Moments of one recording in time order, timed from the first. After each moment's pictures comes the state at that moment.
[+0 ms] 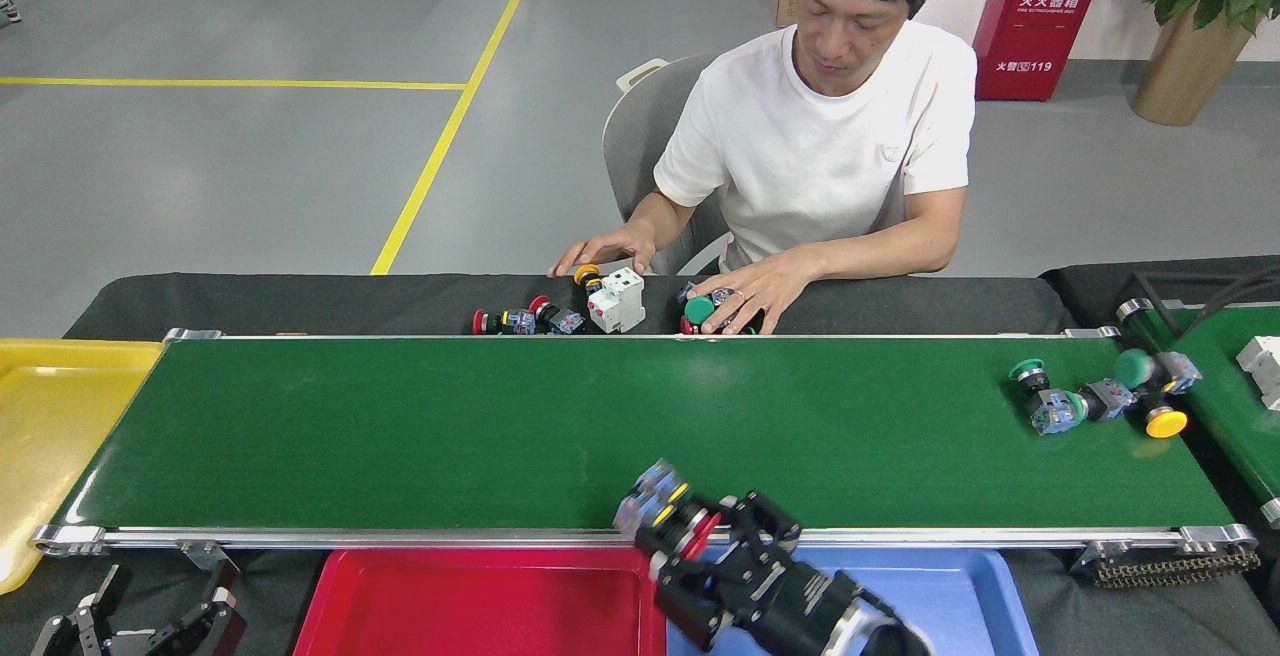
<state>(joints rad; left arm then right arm) 0.23 0.14 0.46 -1.54 -1.39 -0.44 0.07 -0.01 -0.04 0.47 -1.58 1.05 -0.42 0.23</state>
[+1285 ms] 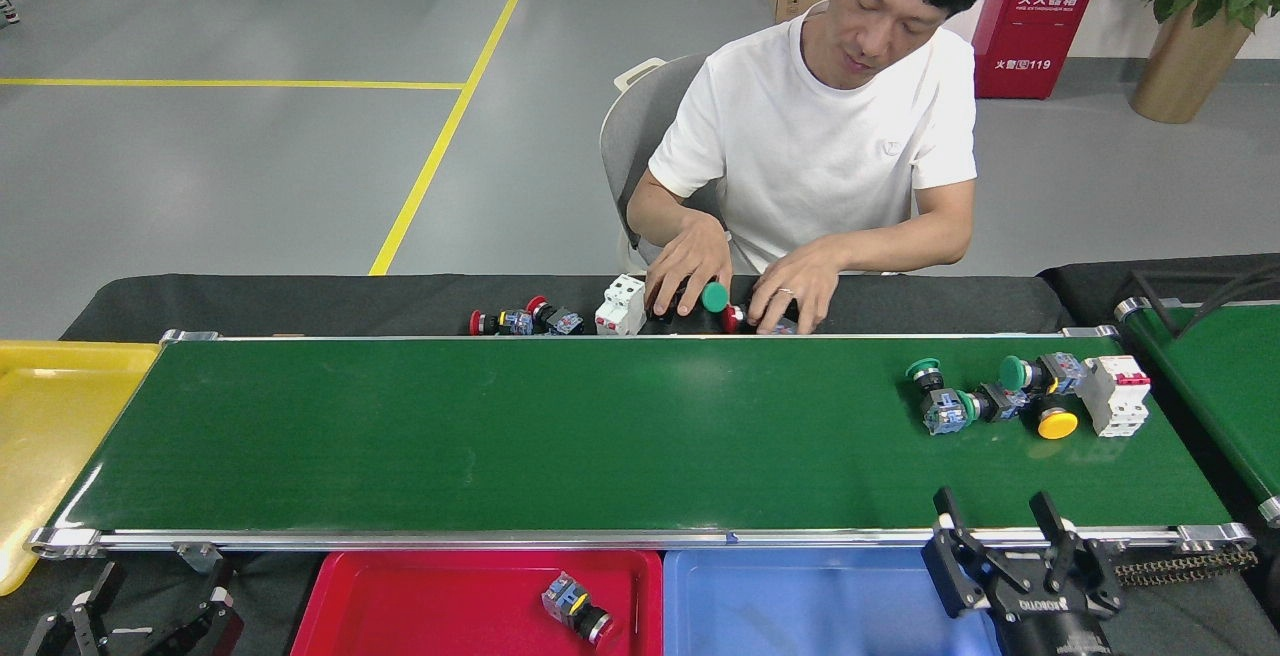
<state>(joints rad) 0.23 0.14 0.46 -1.54 -1.44 -0.43 0.07 0.23 -0.04 -0.13 -1.75 1.22 -0.13 -0.01</state>
